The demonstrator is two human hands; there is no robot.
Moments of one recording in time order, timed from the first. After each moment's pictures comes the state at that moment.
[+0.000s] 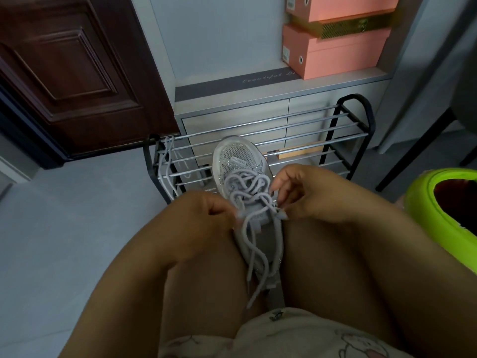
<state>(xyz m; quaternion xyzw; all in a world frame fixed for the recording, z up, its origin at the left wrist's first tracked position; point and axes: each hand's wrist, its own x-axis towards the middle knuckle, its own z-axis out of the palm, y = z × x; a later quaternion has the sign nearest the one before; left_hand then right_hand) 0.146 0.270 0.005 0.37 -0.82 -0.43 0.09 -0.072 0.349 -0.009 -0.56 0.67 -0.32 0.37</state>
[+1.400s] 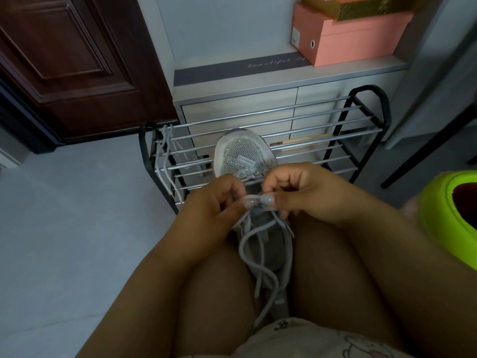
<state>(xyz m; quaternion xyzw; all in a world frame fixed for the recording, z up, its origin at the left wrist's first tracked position) 0.127 0.243 -0.045 0.29 -0.83 -0.40 0.26 -0.062 0.318 -0.019 -0.59 0.56 -0.39 0.44</state>
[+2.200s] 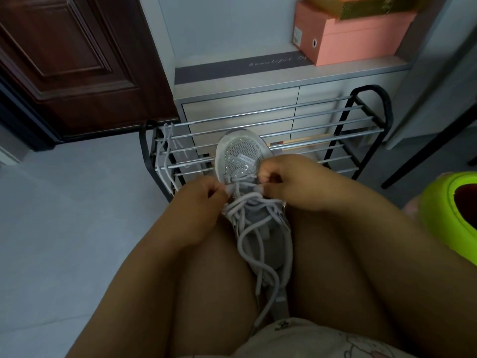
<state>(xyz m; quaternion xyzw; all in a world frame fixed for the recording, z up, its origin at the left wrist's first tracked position) 0.127 0.227 -0.038 0.46 -0.78 -0.37 0.19 -0.060 0.289 -0.019 -0.66 0.68 -0.20 0.22</state>
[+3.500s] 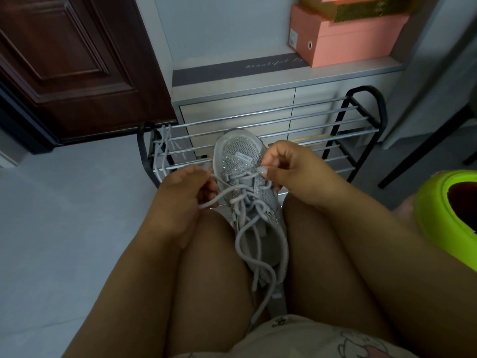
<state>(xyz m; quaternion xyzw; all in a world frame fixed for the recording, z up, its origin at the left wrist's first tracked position) 0.125 0.226 -0.032 0.41 -0.52 -0.65 0.36 -0.068 0.288 -0.037 -0.53 0.64 -0.46 0.31</state>
